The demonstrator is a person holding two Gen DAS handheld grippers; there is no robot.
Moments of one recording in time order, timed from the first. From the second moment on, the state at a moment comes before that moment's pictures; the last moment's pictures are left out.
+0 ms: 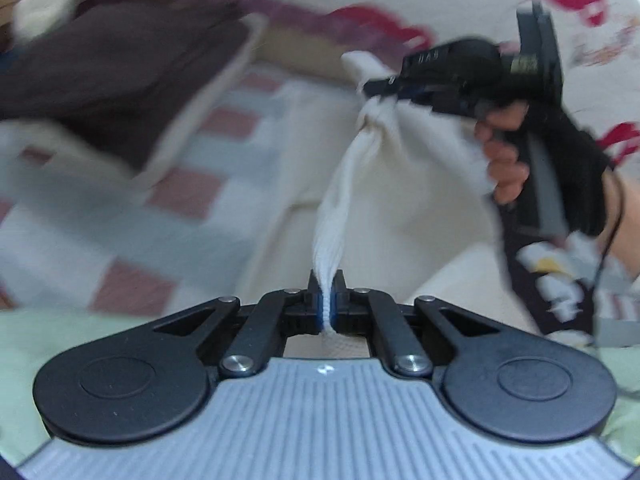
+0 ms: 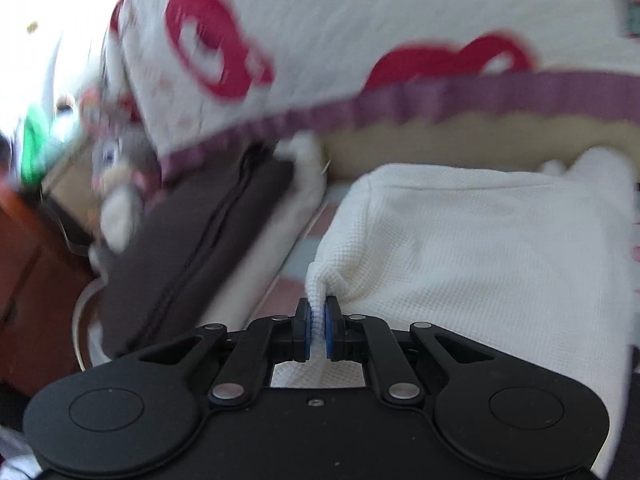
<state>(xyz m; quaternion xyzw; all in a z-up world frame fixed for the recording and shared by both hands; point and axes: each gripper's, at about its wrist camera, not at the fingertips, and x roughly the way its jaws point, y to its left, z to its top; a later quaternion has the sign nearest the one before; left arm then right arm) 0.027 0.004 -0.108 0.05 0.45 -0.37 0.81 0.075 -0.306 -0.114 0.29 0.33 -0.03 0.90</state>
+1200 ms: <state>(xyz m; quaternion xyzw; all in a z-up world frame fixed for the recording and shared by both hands) 0.228 -0.178 -0.177 0.11 0.42 -0.38 0.82 -0.005 -0.488 -0.169 0.39 0.34 -0.09 0.85</state>
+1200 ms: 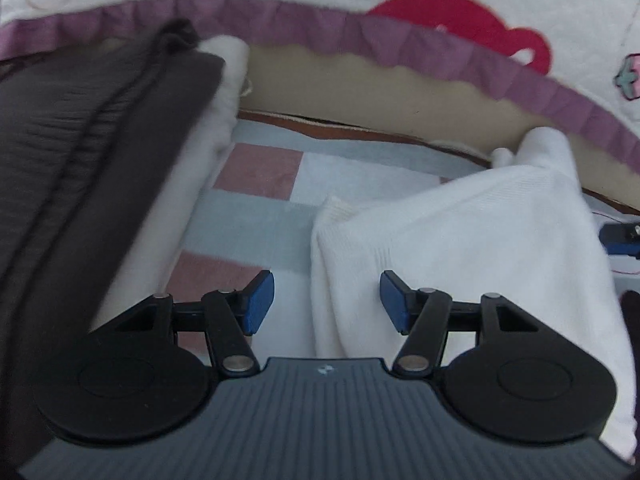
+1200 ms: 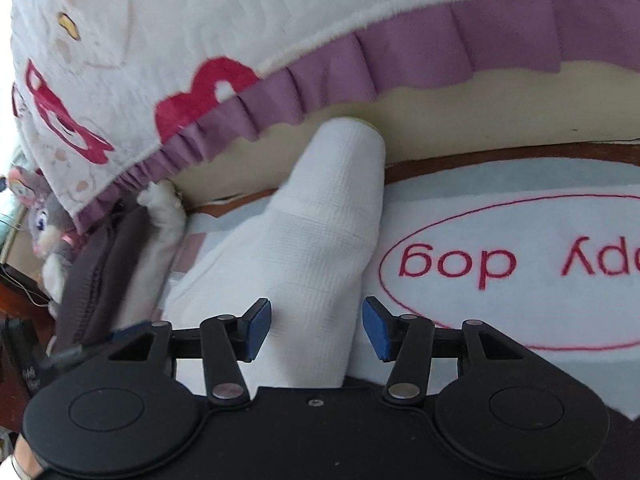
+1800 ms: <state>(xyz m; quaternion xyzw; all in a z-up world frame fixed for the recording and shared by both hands) 0.227 -0.162 -0.201 0.09 0.42 -0.39 0.81 0.020 -0.422 -0.167 0.15 0.28 -0.08 0.94</state>
